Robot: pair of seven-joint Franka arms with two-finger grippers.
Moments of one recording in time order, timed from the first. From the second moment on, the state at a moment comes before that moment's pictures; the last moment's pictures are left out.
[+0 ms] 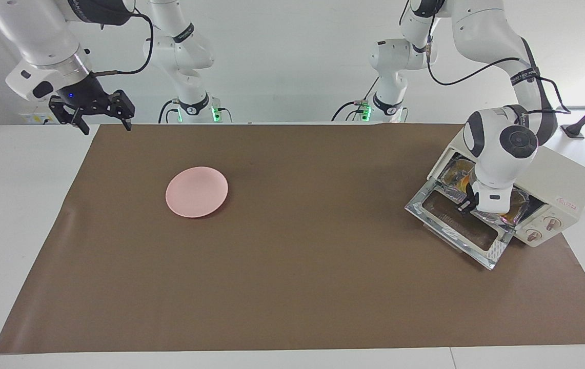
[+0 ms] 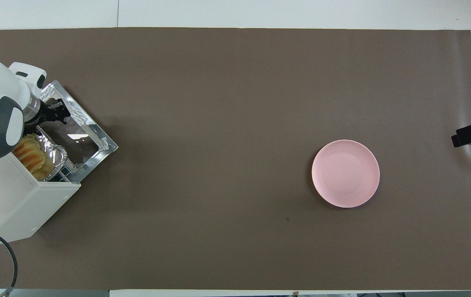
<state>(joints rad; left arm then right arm) -0.03 0.25 0.03 -1.87 0.21 2.04 -0.57 -0.06 -0.03 -0.01 -1.58 -0.02 1.47 -0.19</state>
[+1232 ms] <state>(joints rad) -0.64 0.36 0.00 -1.65 0.07 1.98 -0.65 -0.06 -0.03 -0.01 -1.58 -0.02 1.47 -0.19</state>
